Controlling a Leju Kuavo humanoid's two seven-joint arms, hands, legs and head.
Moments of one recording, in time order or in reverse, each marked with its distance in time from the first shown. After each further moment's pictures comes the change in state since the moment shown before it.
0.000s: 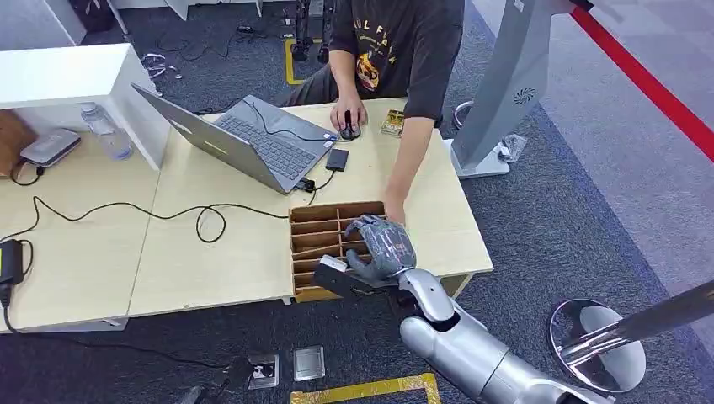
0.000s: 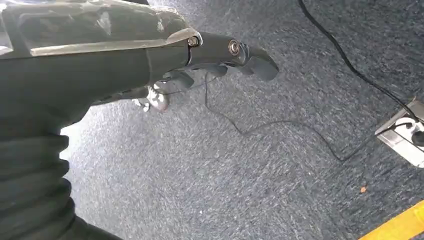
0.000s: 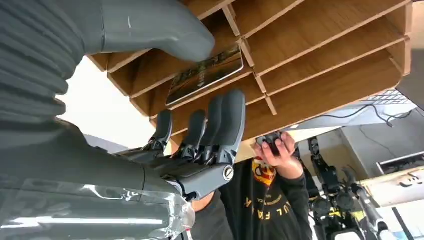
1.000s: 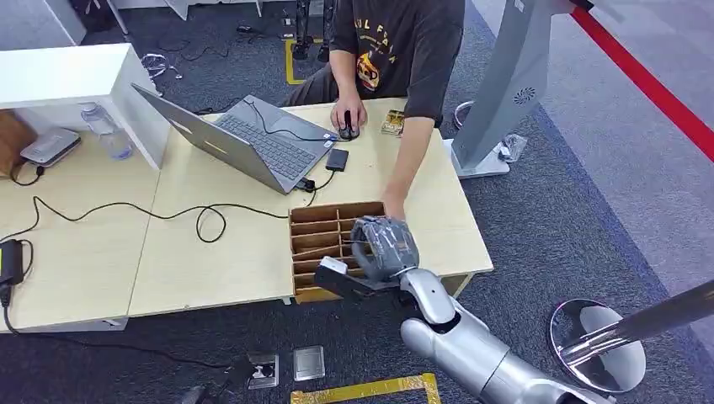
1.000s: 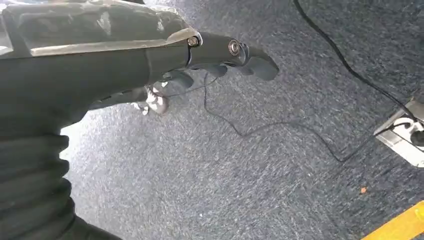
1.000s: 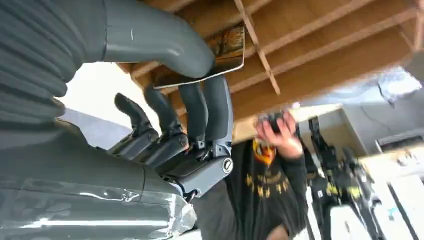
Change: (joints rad) left arm 0.000 -0.002 0.000 0.000 -0.017 0.000 -0.010; right arm 0.003 -0.001 -0.007 -0.006 0.101 -0.072 0.008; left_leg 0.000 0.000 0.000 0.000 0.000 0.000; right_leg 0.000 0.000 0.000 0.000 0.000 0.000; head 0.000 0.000
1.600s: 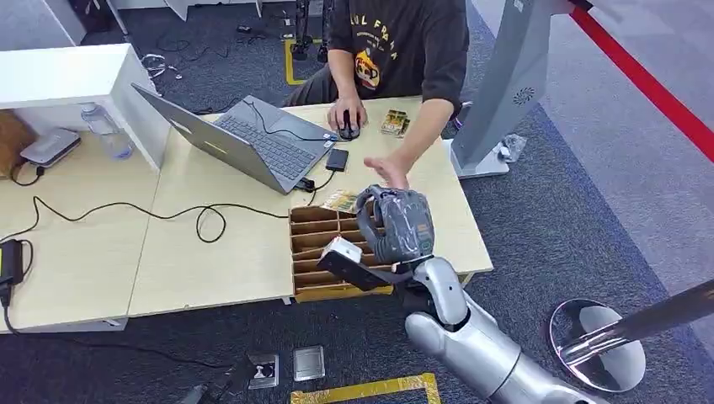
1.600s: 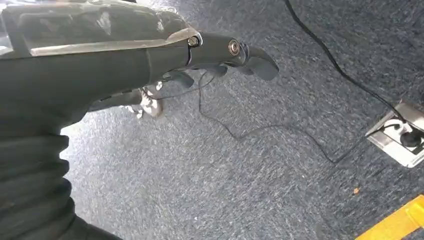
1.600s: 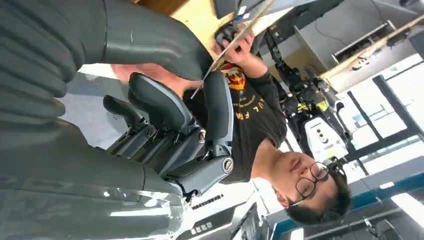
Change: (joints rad) left arm 0.005 -0.003 0.000 0.000 -0.016 -0.002 -0.020; right arm 0.021 -0.011 -0.080 -0.208 0.037 -0.133 -0.026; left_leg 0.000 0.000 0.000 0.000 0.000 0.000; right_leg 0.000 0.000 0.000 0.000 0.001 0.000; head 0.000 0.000
